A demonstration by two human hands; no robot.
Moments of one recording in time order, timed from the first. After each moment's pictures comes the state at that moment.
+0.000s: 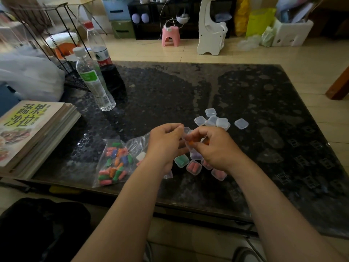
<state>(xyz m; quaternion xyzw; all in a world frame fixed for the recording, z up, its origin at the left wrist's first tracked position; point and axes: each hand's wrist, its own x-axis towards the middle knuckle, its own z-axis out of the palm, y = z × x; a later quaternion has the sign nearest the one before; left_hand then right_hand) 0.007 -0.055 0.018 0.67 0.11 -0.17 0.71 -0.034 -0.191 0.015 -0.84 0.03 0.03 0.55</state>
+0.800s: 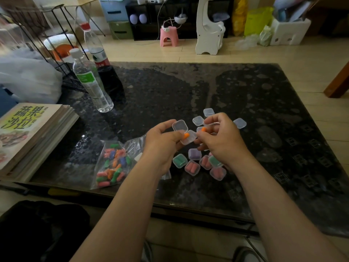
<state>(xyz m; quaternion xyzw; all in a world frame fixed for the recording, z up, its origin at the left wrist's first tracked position) 0.011 -0.056 0.012 0.61 0.12 -0.16 0.77 -0.028 -0.201 0.013 -0.77 0.13 -0.06 0.62</state>
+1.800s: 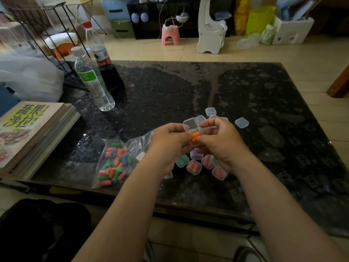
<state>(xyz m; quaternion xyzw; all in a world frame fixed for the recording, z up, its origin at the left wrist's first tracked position) 0.008 -0.055 0.015 0.65 0.07 -0.22 0.72 -0.028 -0.194 0.016 -0.71 0.17 0.01 0.68</state>
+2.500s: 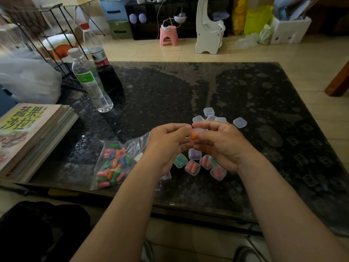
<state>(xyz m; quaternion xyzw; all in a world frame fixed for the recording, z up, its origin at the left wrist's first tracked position) 0.005 -0.054 0.018 0.64 0.04 -0.20 0.74 -0.029 -0.204 0.022 -0.62 0.17 0.07 0.76</state>
